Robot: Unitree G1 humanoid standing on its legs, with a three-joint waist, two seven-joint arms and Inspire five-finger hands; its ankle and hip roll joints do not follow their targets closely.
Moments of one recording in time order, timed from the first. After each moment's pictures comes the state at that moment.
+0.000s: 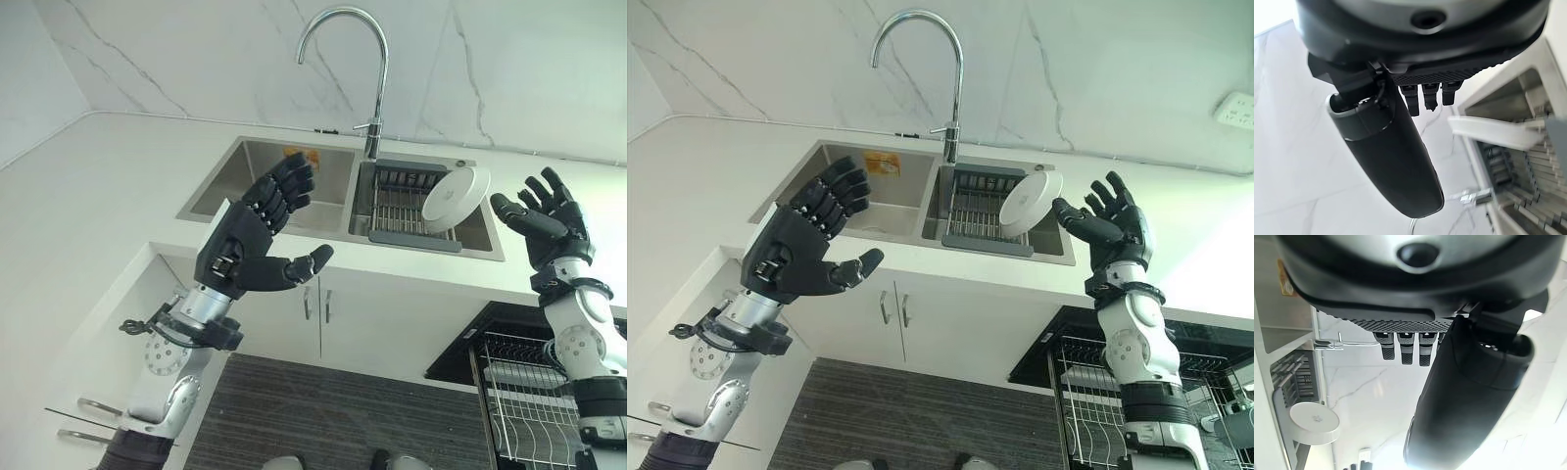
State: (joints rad) left arm -0.08 0.55 -0.10 -0.20 -0.60 -0.28 -0.25; right arm -0.34 -0.63 -0.13 0.33 0.89 0.03 -0.14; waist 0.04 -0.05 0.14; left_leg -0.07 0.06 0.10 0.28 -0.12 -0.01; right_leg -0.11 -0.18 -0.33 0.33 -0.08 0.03
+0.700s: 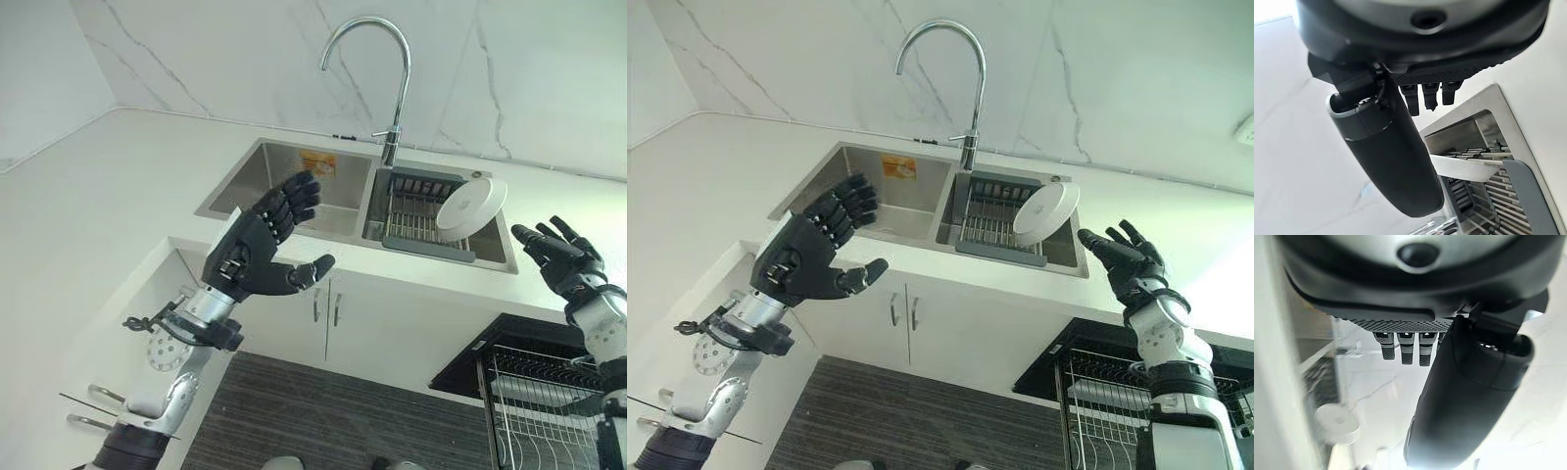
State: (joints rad) left arm -0.10 0.60 -0.18 -0.12 -0.64 -0.23 -0.32; right arm -0.51 -0.78 -0.09 0.76 1.01 0.18 -0.02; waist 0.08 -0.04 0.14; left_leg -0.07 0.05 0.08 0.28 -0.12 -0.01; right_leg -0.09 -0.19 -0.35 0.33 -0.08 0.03
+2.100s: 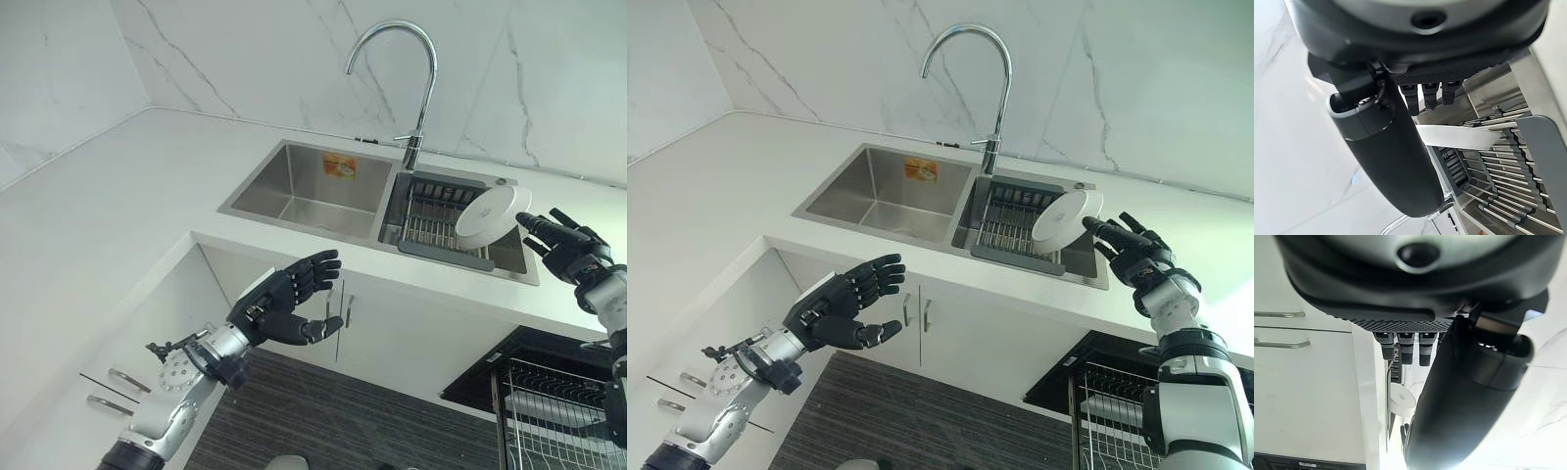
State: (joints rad) left arm -0.01 0.65 -0.27 -0.05 -0.67 -0.16 -0.40; right arm -0.70 -0.81 -0.03 1.00 1.06 0.23 0.08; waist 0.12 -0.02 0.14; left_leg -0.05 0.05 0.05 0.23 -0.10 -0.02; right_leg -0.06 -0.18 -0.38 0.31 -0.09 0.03
